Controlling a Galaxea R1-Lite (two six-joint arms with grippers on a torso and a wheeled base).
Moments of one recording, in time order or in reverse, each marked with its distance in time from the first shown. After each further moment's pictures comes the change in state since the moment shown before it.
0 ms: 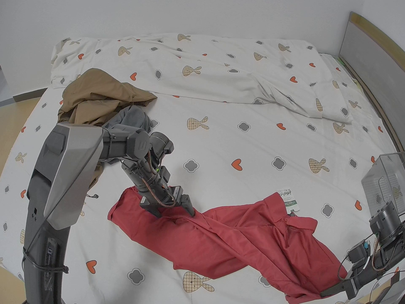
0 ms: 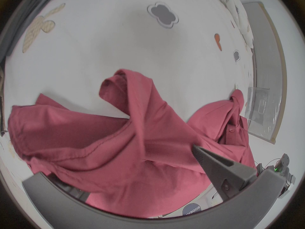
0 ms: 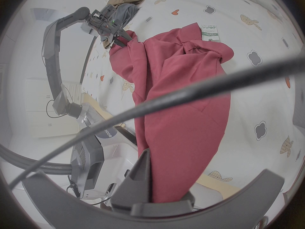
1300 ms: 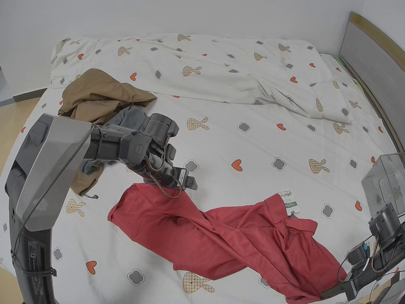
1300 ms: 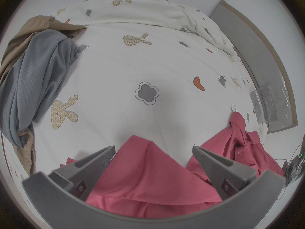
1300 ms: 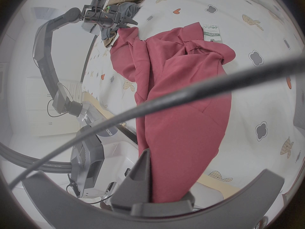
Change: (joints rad) left arm -0.051 -0.161 0.254 -0.516 0.265 0.121; right arm 0.011 0.000 0.008 -0.003 0.002 -0.001
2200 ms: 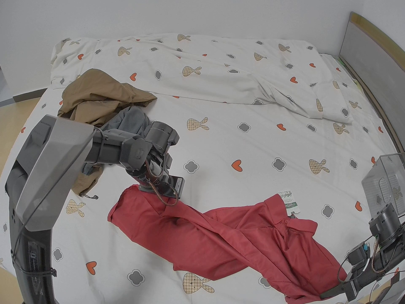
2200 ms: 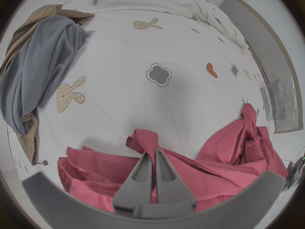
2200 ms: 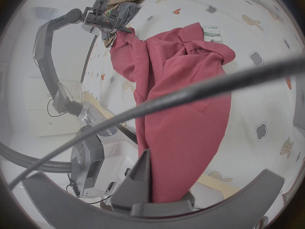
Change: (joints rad) left arm -0.003 0.002 0.036 0.060 0.072 -0.032; right arm 0.001 -0.003 0.003 0.000 0.000 0.000
